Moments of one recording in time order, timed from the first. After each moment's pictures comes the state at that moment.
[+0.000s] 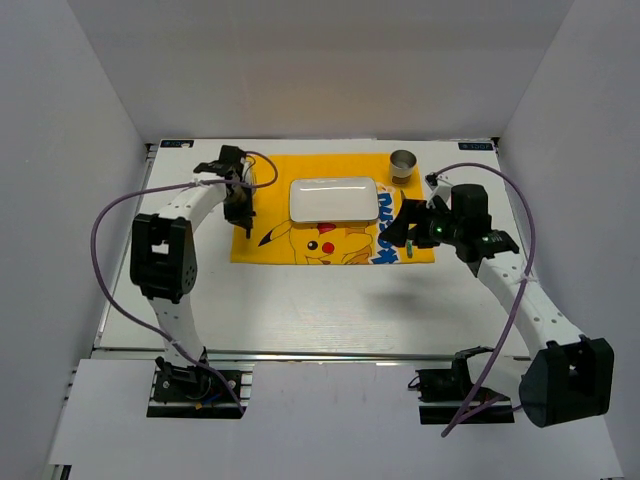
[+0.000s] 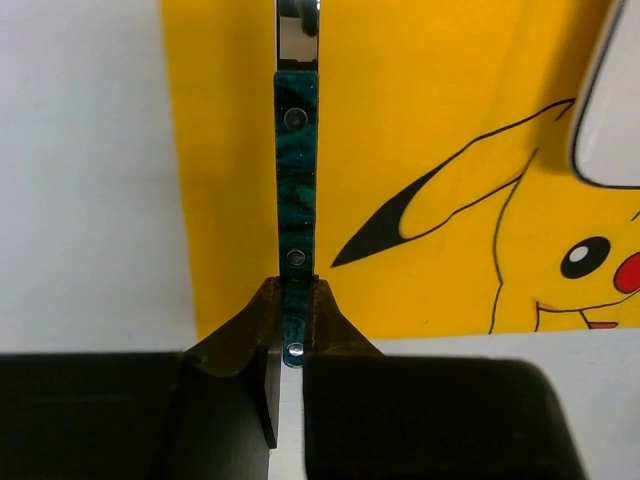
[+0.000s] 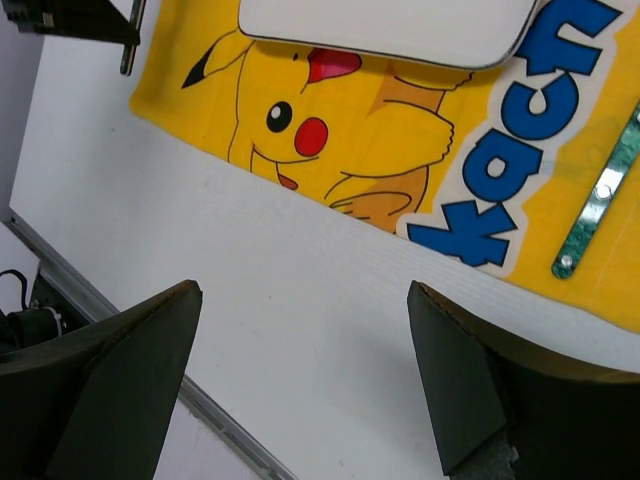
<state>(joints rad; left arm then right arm) -0.17 1.90 1.49 -0.78 0.03 -0.26 0.23 1.16 0.88 -0.32 -0.51 0.31</state>
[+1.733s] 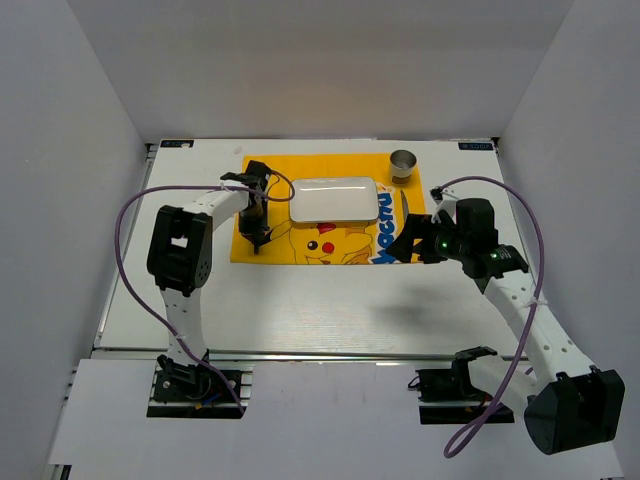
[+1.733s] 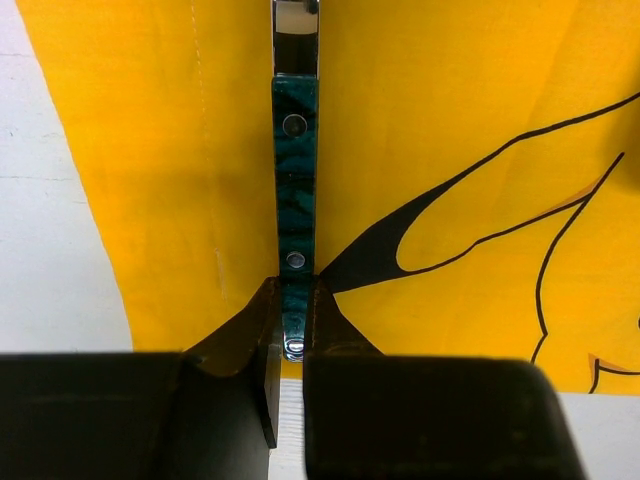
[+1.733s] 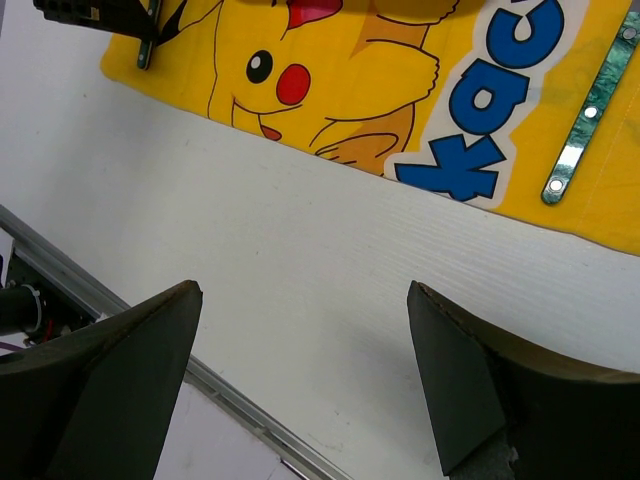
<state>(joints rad) -0.30 2.04 1.51 -0.79 -0.12 -0.30 0.24 1.00 0.82 -0.47 -0.45 0.28</state>
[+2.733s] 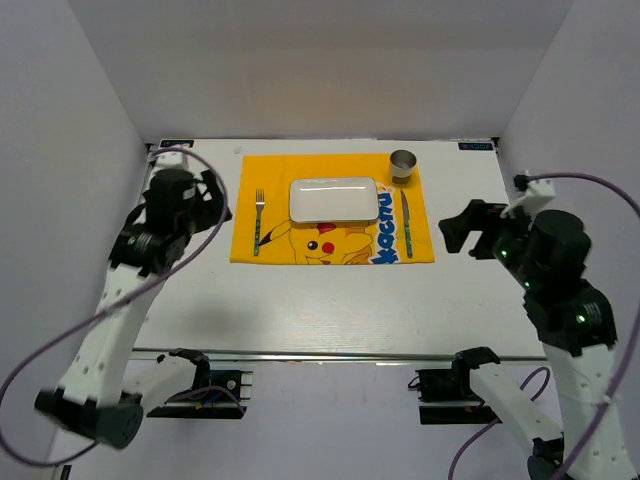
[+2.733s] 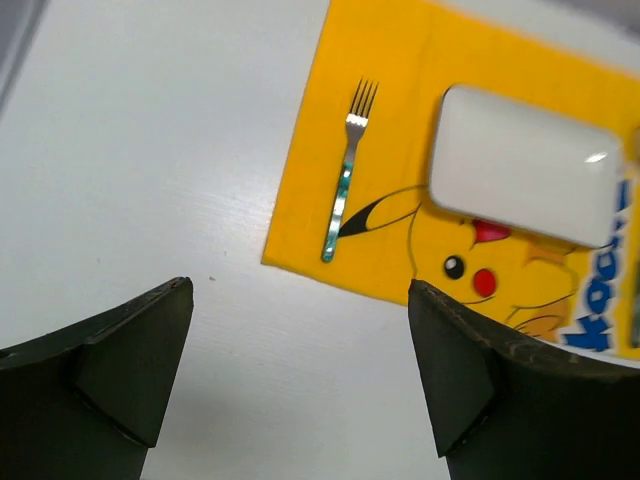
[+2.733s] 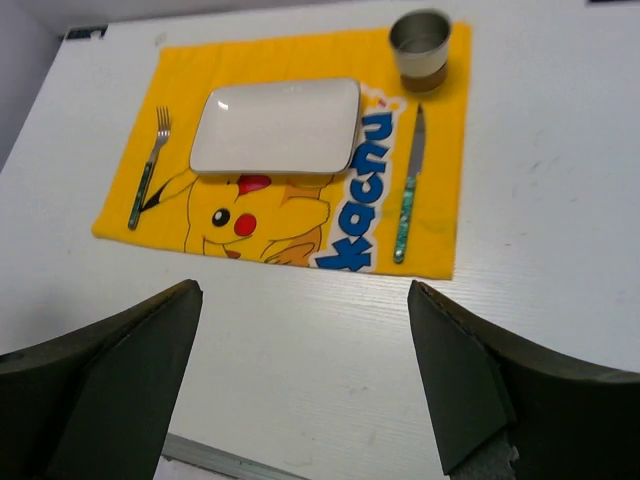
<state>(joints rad) -0.30 1.13 1.29 -0.81 -0.34 -0.43 0.25 0.74 1.21 -0.81 -0.10 0.26</state>
